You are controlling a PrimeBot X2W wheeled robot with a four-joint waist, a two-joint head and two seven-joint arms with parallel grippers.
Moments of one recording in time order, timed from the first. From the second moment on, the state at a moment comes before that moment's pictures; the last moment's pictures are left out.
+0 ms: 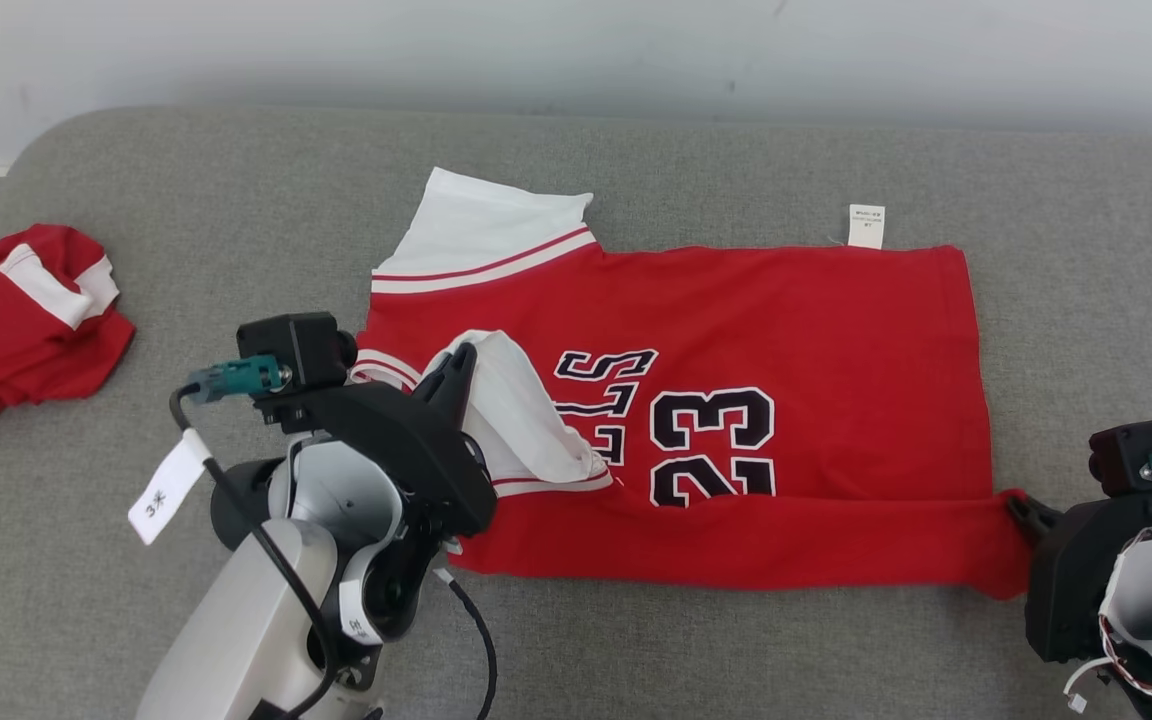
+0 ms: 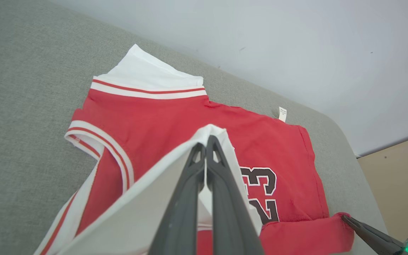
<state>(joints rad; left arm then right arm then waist) -0.49 0.12 -0.50 0.07 -0.69 0.34 0.36 -0.12 -0.26 -0.10 0.07 0.27 0.13 0.64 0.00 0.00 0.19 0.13</state>
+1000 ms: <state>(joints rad) -0.73 0.07 -0.51 0.50 -0.69 0.27 0.24 -0.22 -0.25 -0.06 0.19 0.23 0.13 0.55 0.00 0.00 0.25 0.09</state>
